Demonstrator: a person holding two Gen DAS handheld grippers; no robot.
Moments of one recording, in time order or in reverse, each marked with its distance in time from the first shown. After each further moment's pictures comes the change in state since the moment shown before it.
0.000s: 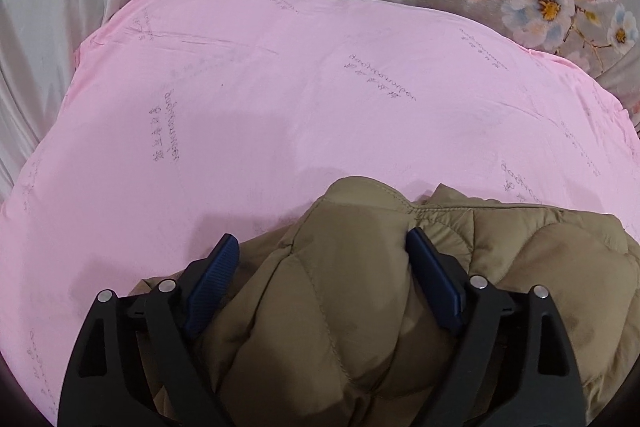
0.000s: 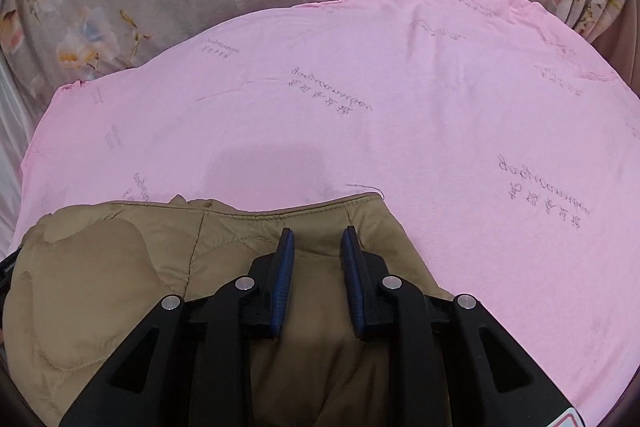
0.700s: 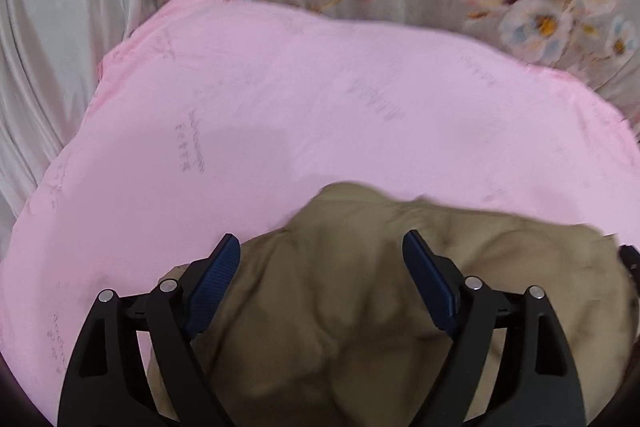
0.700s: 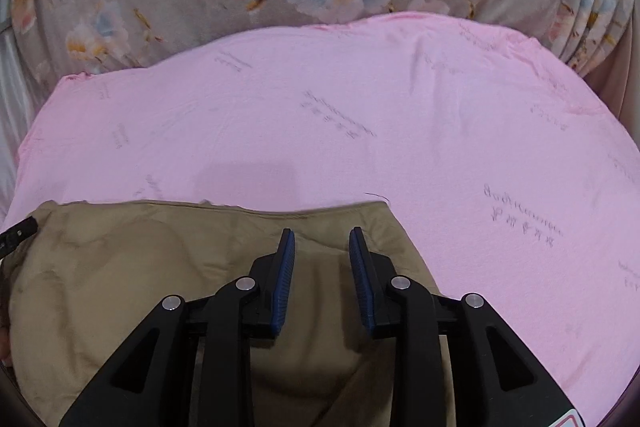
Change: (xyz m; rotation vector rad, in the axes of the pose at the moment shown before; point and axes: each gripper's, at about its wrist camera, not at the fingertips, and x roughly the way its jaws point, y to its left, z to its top) left arm -0.060 -0.016 0.004 -0.019 -0.076 0.018; right arm -0.050 0.034 0.003 -0.092 -0.112 -0.011
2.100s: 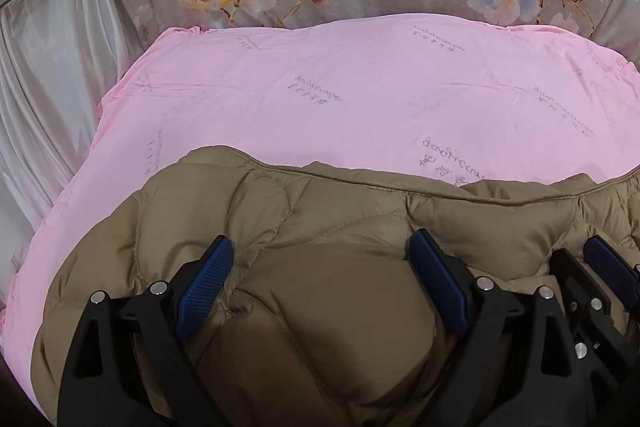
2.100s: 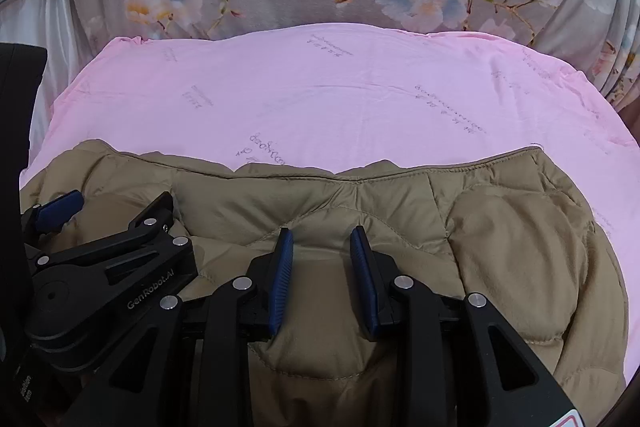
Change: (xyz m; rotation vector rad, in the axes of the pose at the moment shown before) left arm 0.023 -0.102 -0.046 0.138 -0.015 0.177; right arm 0.023 0.083 -0.039 -0.096 0.020 0.060
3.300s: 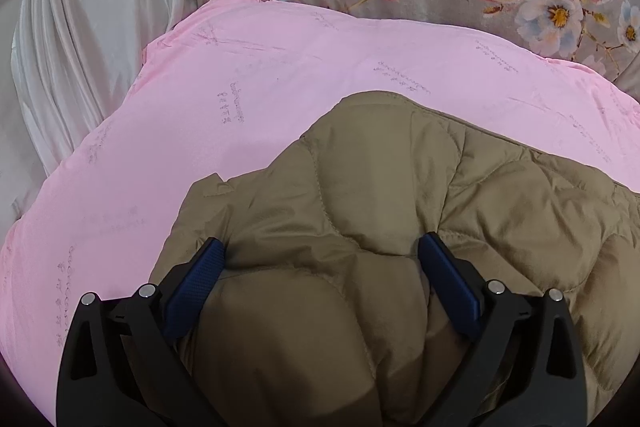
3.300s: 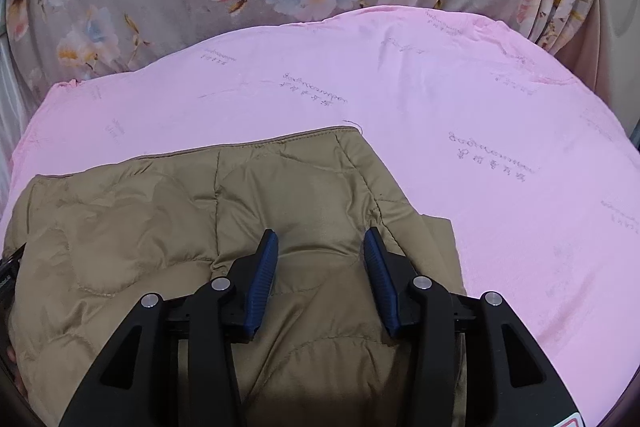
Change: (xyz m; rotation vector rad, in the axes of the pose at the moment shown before) left arm -0.015 0.100 -0.032 -0.141 0.031 -0.011; right arm -0.045 -0.096 -0.010 0.154 0.022 -0.208
